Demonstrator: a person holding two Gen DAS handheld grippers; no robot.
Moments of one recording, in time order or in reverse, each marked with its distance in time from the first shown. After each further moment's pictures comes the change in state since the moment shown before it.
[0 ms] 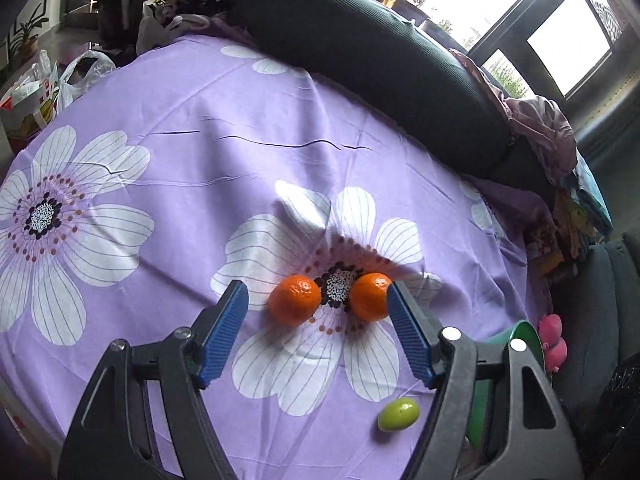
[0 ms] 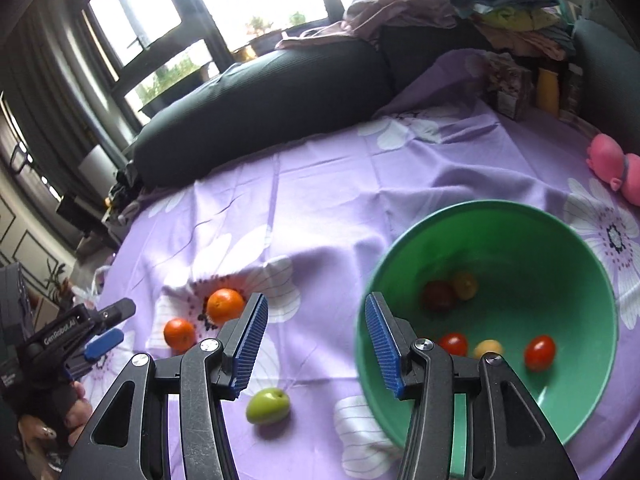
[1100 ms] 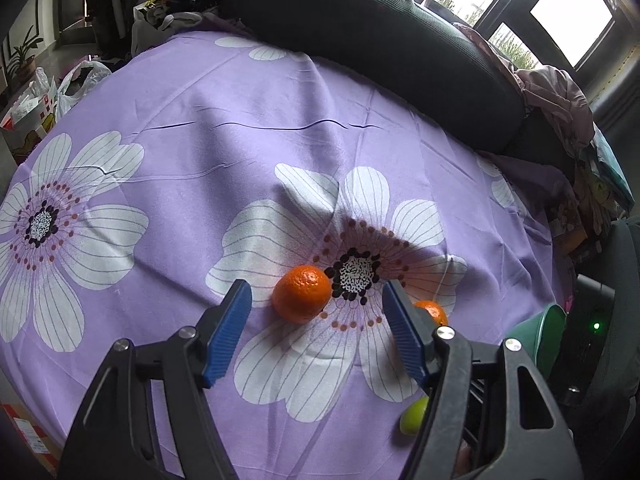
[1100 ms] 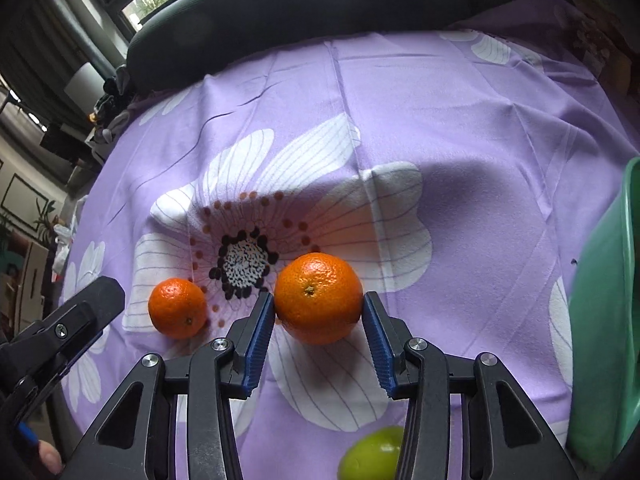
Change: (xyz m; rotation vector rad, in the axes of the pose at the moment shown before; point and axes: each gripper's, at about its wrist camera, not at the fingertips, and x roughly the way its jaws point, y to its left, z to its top) left arm 0.023 -0.015 -0.007 0.085 0.036 0.077; right arm 0.100 0.046 -0.015 -0.008 0.266 -0.045
